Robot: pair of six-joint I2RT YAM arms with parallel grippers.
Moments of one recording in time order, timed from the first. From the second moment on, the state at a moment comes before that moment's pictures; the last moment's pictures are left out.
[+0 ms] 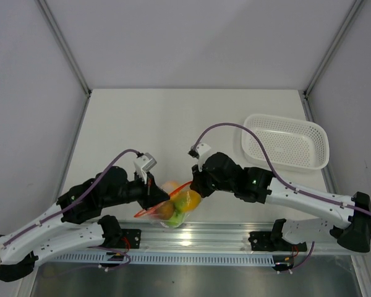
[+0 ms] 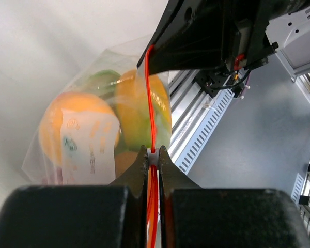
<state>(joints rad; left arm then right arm) -1.03 0.58 0.82 -0.67 0.11 -0.51 1.15 1.20 1.05 -0.49 0.05 0.42</state>
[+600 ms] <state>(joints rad) -1.03 0.39 0.82 -0.82 0.07 -0.58 1.12 1.12 1.01 -0.56 0.24 0.51</state>
